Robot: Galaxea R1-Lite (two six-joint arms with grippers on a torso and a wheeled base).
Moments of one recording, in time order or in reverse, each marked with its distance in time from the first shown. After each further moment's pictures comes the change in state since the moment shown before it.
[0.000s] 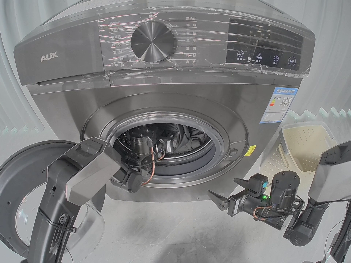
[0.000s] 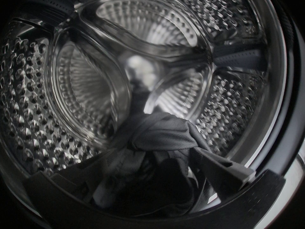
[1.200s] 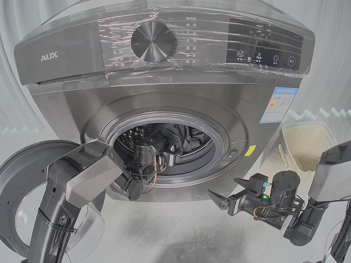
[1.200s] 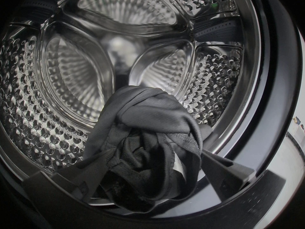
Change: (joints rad) left arm -0.029 -0.016 0.116 0.034 -0.041 0.073; right arm -0.001 -0.001 -0.001 0.000 0.001 0.000
